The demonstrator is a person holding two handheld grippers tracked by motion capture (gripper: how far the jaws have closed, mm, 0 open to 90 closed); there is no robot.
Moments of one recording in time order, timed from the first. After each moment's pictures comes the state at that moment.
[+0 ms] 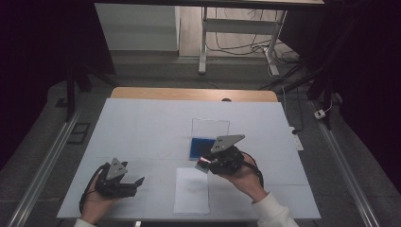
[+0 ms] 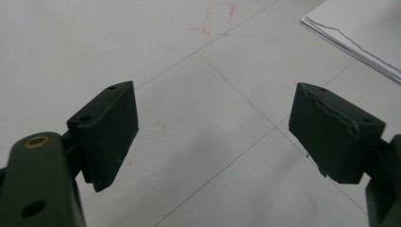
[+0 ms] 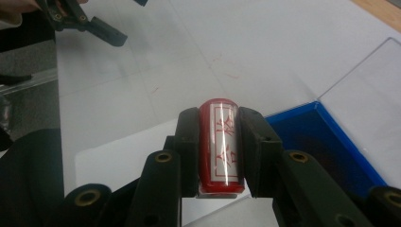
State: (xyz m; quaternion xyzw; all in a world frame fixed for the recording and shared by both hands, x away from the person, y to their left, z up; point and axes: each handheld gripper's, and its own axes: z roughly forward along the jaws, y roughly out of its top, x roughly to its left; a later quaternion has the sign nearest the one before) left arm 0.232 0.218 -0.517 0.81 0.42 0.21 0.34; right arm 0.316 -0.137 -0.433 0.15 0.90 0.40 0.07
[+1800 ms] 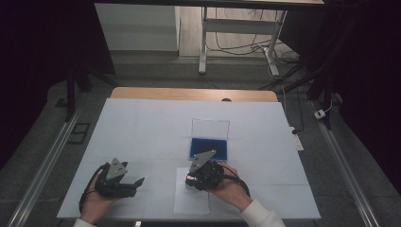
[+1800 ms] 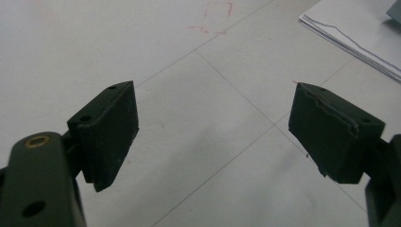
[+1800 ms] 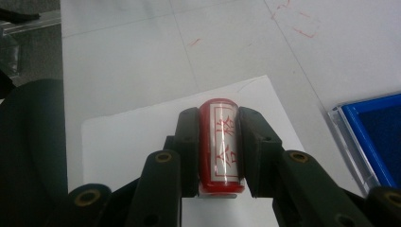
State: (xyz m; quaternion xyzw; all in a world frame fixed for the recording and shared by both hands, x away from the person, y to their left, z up) left arm 0.232 0.218 -0.517 0.82 0.42 0.21 0.34; right arm 0.297 -0.093 -0.482 0.09 0.94 0.32 0.05
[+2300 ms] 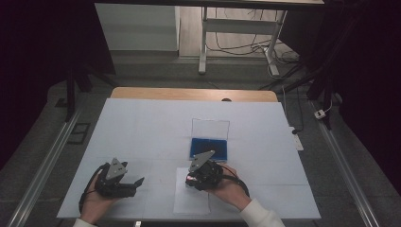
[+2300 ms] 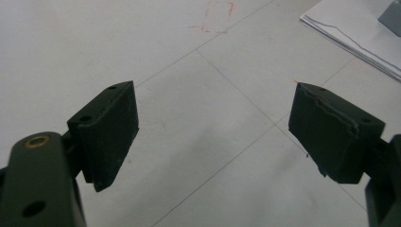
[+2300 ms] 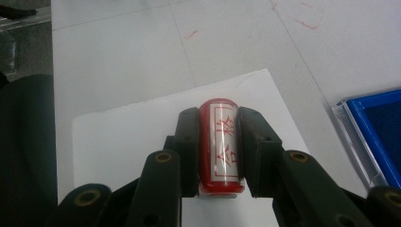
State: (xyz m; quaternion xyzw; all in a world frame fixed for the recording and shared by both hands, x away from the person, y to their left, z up) left arm 0.232 0.219 -0.517 0.81 0.42 0.21 0.34; right arm 0.300 -0.092 -0.489 0.10 0.94 0.31 0.05
